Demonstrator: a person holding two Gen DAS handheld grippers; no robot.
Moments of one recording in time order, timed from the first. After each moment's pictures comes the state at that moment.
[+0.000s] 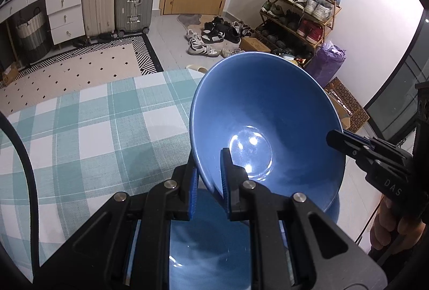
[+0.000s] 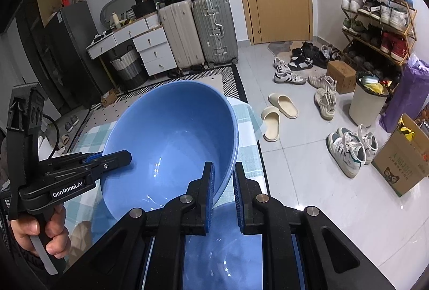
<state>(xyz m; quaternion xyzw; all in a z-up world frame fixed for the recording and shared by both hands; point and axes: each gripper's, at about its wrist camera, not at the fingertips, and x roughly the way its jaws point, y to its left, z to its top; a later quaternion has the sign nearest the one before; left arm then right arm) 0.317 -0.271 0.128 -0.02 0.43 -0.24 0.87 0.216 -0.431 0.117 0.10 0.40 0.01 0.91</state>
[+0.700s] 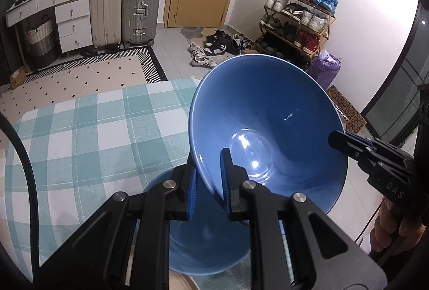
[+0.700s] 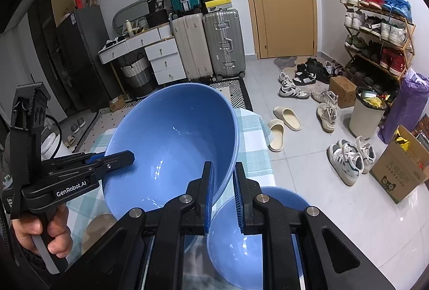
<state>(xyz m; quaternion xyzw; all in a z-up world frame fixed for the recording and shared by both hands) 0.235 -0.235 0.180 -0.02 0.40 -0.24 0.89 0.156 -0.388 0.160 0.08 0.36 0.02 0.93</state>
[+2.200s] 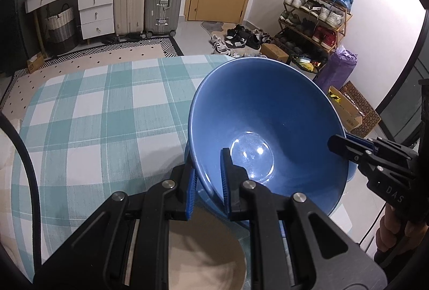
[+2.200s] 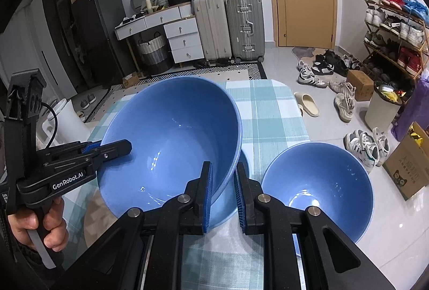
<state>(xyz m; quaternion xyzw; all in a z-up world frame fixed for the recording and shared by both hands) 0.185 -0.160 0.110 -0.02 0.42 -0.18 0.89 0.133 -0.305 0.097 0.06 0.40 0.06 0.91</state>
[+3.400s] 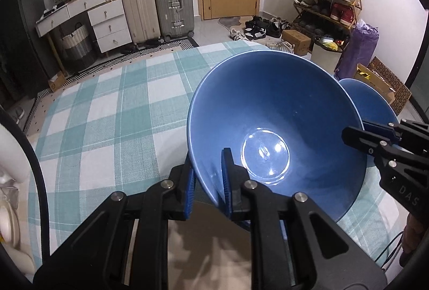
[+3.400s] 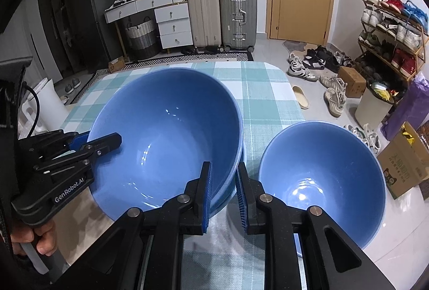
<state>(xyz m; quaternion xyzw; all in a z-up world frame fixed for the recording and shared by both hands) 0.200 -0.184 0.043 0.07 0.41 -0.13 0.90 0.149 -0.289 0.037 0.02 0.43 0.03 0.90</state>
